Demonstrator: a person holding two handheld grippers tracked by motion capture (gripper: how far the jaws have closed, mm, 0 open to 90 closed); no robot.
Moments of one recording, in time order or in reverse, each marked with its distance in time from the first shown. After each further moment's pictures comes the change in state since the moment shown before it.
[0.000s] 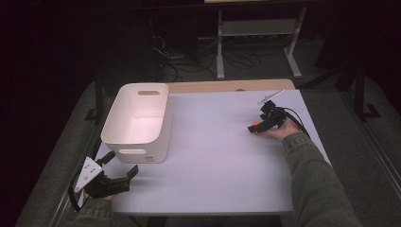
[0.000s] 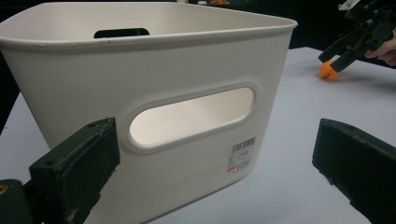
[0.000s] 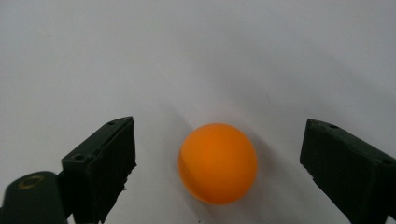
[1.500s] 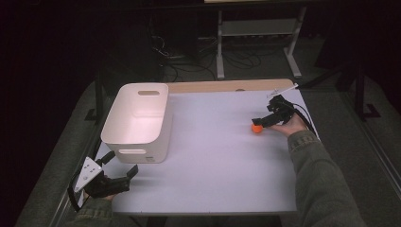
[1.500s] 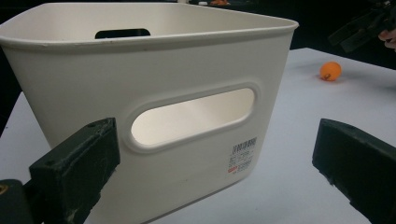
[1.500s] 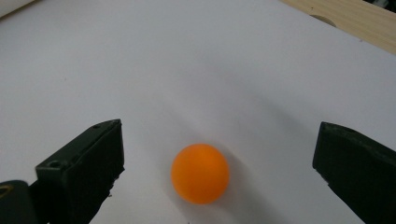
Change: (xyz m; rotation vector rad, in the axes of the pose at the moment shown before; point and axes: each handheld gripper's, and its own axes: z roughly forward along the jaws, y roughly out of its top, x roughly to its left) left arm 0.000 0.000 0.000 -0.006 0.000 -0.002; right arm -0.002 0.002 -0.034 -0.146 -0.049 0.024
